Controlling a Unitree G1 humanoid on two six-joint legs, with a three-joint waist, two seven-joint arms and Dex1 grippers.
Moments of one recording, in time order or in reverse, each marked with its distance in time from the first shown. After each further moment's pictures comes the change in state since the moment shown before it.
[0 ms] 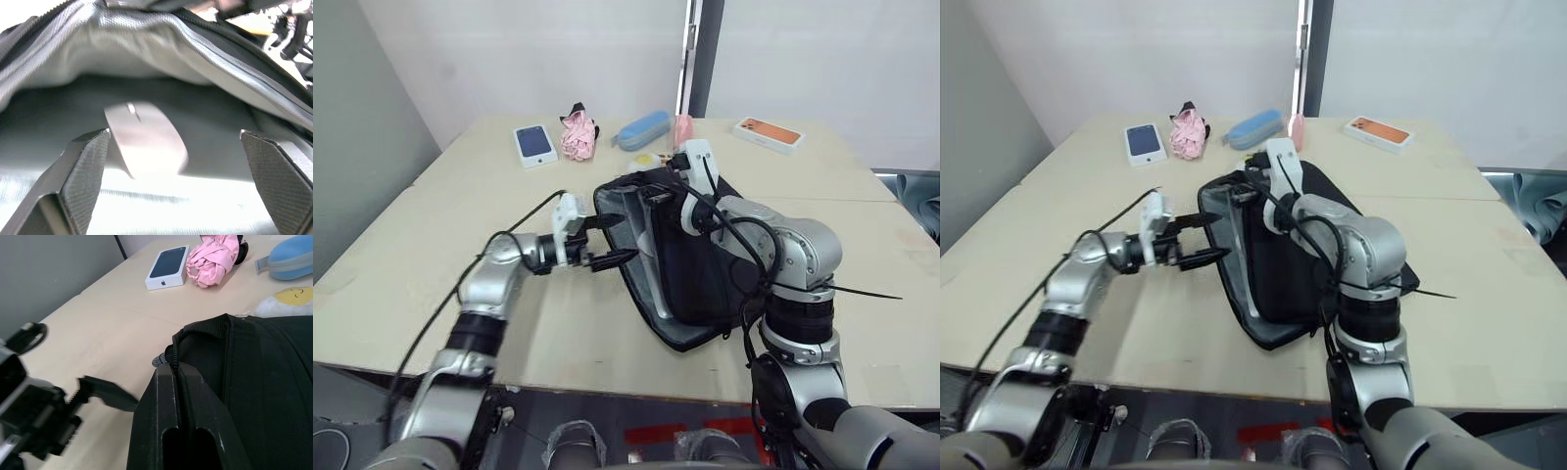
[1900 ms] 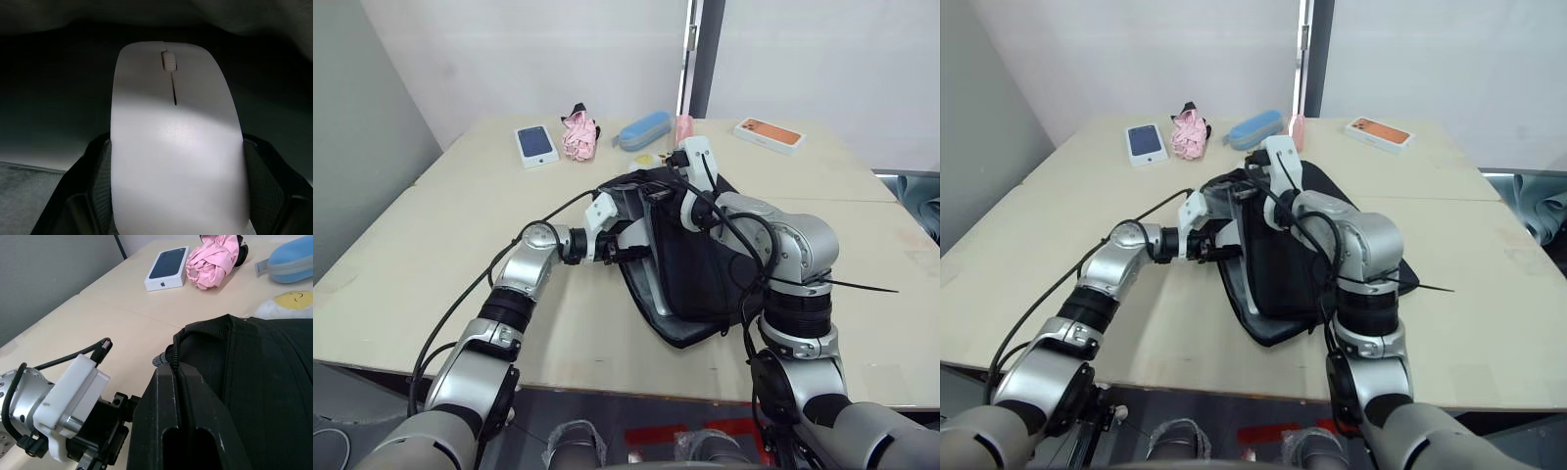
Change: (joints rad) left arm -0.240 -0.242 -0.151 0.370 0.268 -0.144 0.206; right arm -0.036 0.032 -0.001 0.049 -0.068 -0.018 0.010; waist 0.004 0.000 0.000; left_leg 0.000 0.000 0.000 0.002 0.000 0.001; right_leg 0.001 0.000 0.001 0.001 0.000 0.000
